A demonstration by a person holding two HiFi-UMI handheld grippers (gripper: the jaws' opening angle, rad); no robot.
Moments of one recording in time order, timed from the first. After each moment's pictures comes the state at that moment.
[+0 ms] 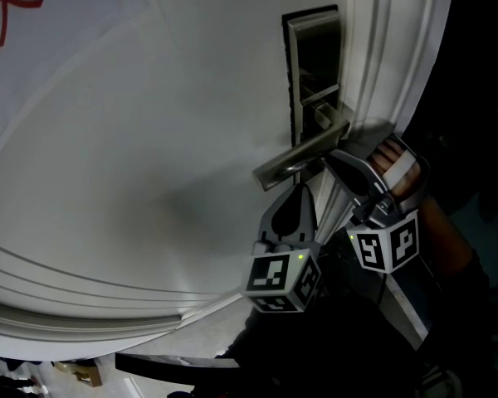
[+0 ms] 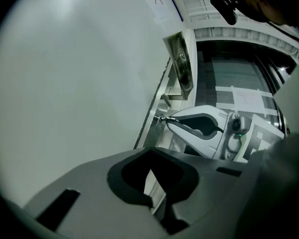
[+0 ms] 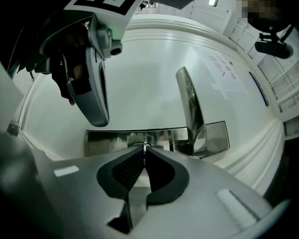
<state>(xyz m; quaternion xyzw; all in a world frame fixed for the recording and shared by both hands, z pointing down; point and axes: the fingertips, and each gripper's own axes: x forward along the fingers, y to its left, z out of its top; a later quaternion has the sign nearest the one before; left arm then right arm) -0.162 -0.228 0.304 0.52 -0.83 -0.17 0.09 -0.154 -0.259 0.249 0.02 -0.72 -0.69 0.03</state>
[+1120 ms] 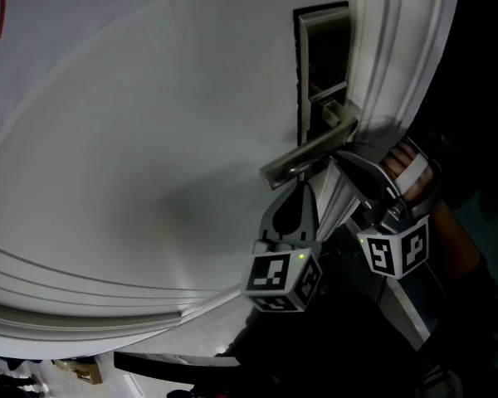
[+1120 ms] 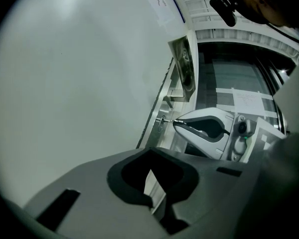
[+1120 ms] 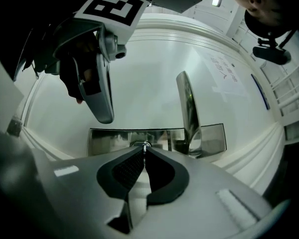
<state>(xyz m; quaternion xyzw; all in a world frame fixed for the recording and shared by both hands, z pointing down) -0.165 -0.225 0.304 0.53 -0.83 -0.18 0.09 -0.144 -0.259 0.249 0.02 -0.71 -0.70 0.04</state>
